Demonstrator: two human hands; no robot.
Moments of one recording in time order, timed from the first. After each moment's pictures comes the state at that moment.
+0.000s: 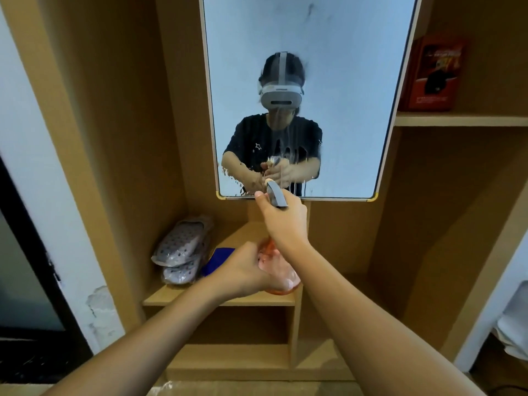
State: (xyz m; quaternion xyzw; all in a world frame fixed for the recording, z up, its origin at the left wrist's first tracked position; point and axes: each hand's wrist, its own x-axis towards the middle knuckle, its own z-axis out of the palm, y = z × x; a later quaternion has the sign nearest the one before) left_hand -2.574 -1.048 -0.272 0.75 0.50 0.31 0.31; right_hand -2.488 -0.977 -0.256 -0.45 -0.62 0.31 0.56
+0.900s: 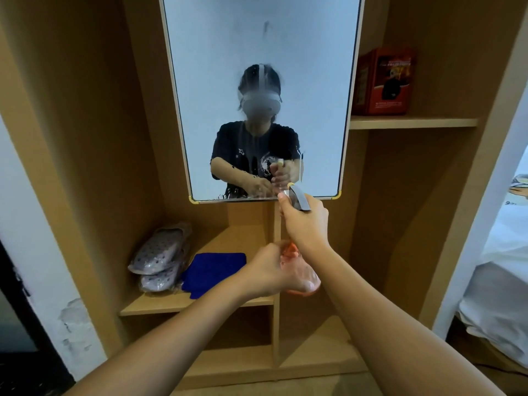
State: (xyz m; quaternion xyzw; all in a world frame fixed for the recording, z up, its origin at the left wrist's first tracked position) left_hand -2.501 -1.046 -0.277 0.79 0.45 0.26 0.33; right_hand -2.410 -0.984 -0.262 -0.51 -0.56 0.24 0.60
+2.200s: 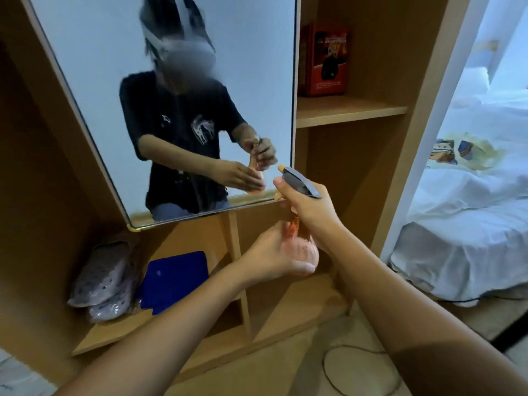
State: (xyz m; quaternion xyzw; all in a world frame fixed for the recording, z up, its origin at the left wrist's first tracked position) left_hand -2.451 -0.990 -0.231 0.83 0.37 0.23 0.35; right_hand -2.334 -0.981 -0.199 -0.52 -0.49 0.34 0.60
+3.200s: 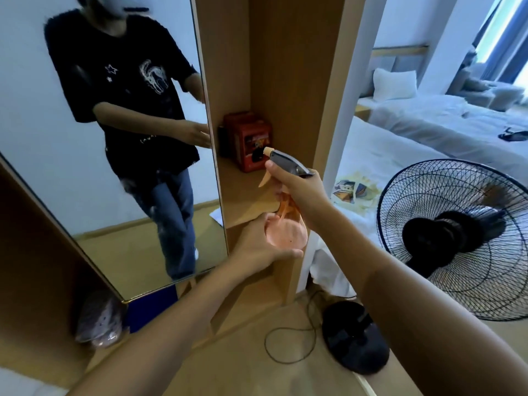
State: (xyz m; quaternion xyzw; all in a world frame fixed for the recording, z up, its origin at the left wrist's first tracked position) left_hand -2.341 -1.068 0.144 0.76 0.44 0.23 0.41; right_hand -2.219 -1.066 0.208 -0.54 -0.39 0.41 0.62
